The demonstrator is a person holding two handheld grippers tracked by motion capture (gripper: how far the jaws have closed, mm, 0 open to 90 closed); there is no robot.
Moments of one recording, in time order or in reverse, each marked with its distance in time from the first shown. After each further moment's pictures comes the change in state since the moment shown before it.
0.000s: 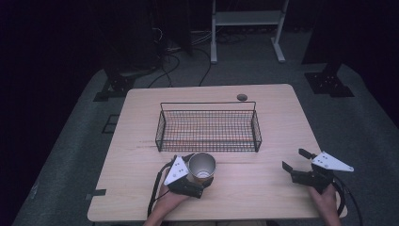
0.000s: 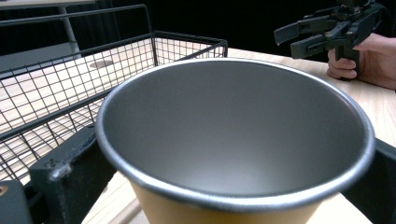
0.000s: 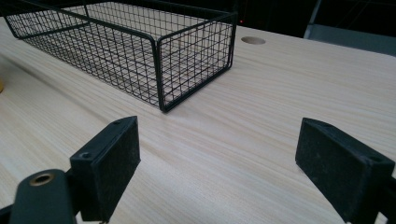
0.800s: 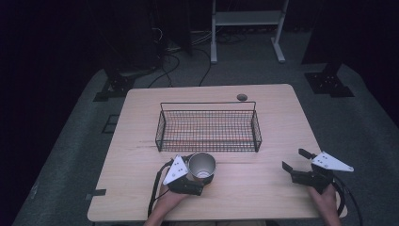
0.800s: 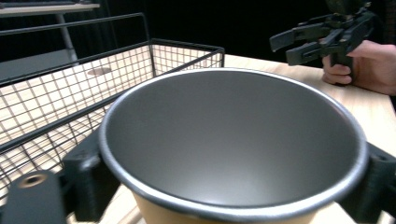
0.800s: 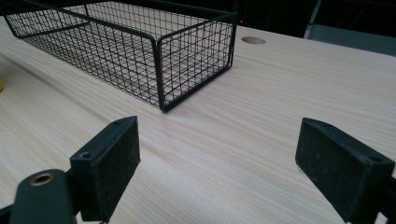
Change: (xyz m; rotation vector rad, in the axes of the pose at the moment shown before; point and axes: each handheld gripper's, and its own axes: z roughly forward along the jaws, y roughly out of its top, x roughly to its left) left arm 0.002 0.001 -0.001 -0.022 -0.018 0.009; right arm 0.000 0.000 0.000 0.001 -0.001 -0.002
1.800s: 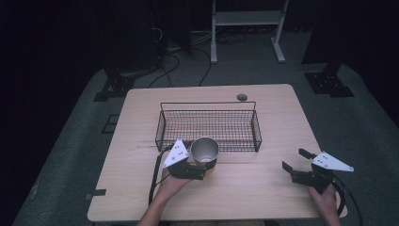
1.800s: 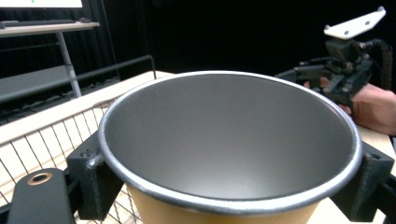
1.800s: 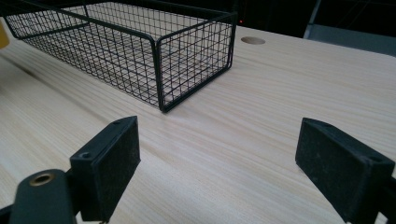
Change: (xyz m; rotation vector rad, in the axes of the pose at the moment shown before) left arm 0.022 0.051 0.011 -0.053 -0.018 -0.005; right arm -0.001 0.000 0.000 -0.001 0.000 0.004
